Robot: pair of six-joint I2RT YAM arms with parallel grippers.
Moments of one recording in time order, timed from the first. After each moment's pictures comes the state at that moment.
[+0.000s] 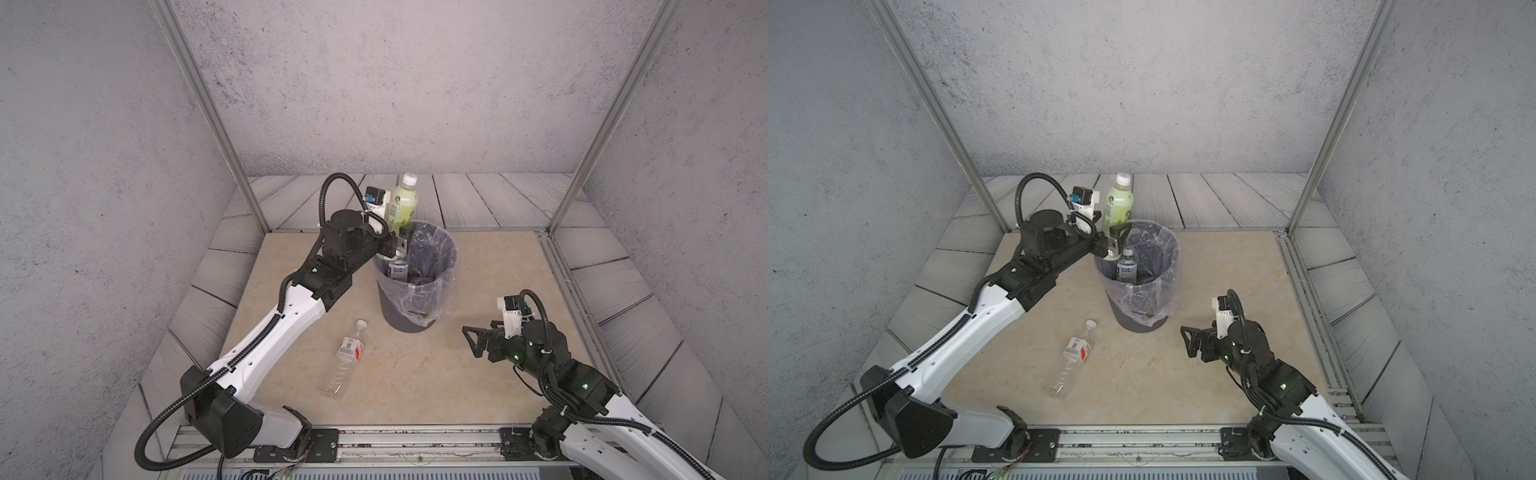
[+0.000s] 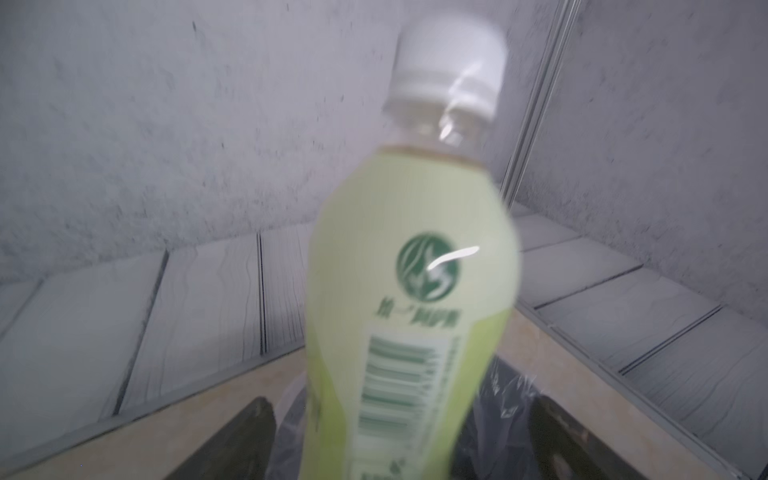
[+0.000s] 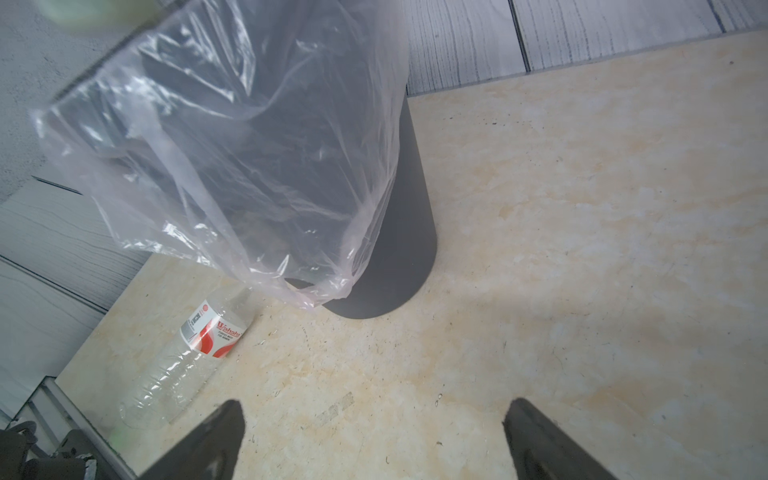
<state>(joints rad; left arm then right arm) -0.58 1.39 1.38 -0.19 0.11 -0.16 0.64 0.57 0.56 -0.43 0.14 0.46</state>
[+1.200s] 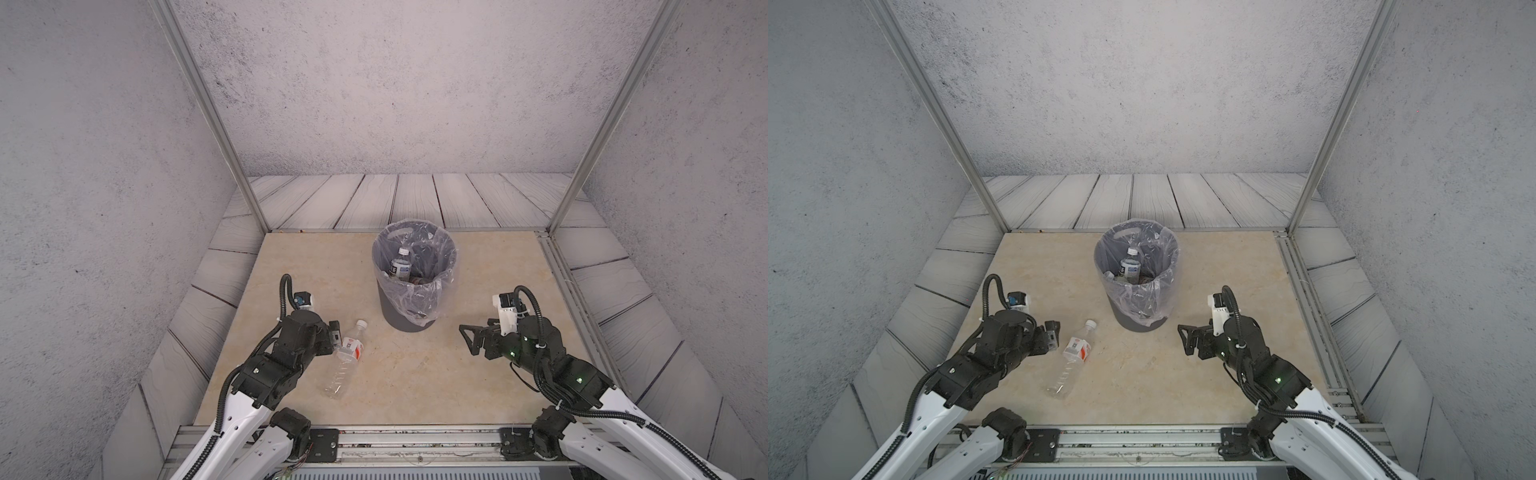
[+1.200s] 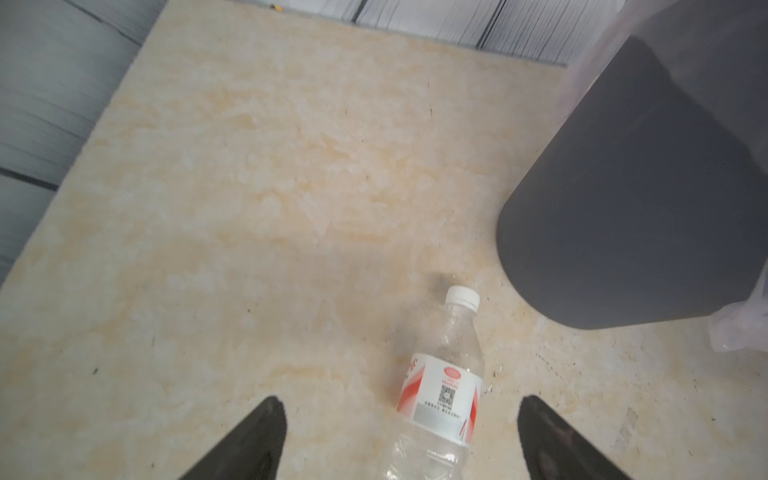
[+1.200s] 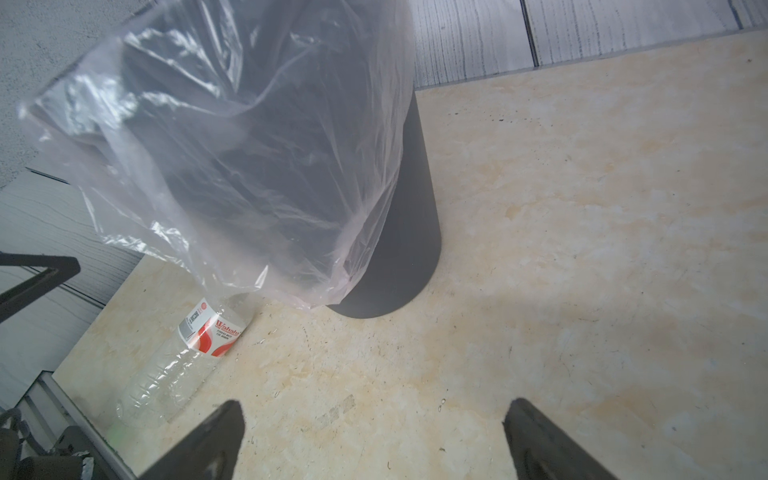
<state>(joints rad) -0.49 0.65 0.70 -0.79 -0.21 -0.52 0.64 0.65 0.58 -0.41 0.13 0.44</state>
